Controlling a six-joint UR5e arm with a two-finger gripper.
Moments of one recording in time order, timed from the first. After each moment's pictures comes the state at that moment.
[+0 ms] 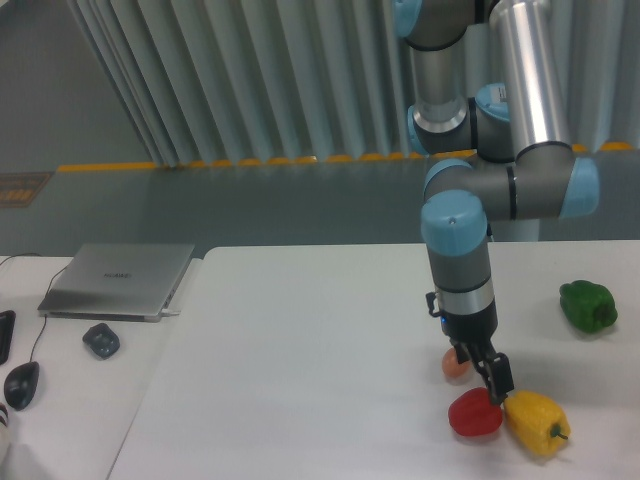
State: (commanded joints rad) arm 2.18 -2.05 -1.45 -1.08 1.69 1.08
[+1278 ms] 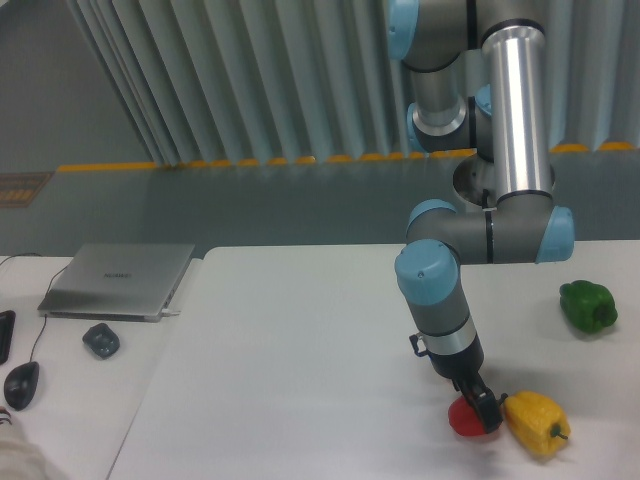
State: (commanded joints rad) arm 2.14 -2.14 -1.45 -1.02 1.78 1.09
